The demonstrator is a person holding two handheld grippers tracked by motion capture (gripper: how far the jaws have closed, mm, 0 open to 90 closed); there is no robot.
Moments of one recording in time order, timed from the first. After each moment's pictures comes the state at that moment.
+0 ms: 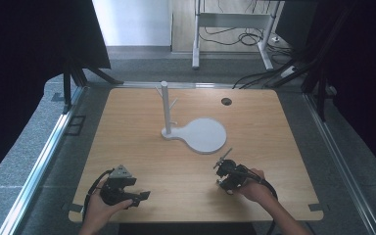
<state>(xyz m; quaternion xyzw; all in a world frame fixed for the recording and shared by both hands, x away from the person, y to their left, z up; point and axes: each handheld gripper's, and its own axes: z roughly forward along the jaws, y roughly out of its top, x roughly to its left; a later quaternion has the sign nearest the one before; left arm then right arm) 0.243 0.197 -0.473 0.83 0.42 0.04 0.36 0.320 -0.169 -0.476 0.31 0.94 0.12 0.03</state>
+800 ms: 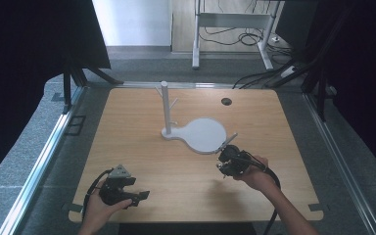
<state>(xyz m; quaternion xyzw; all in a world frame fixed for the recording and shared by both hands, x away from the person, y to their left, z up) 0.243 0.200 -0.472 0.83 0.42 0.05 0.36 0.336 -0.168 -0.427 0.31 0.93 0.16 0.07</state>
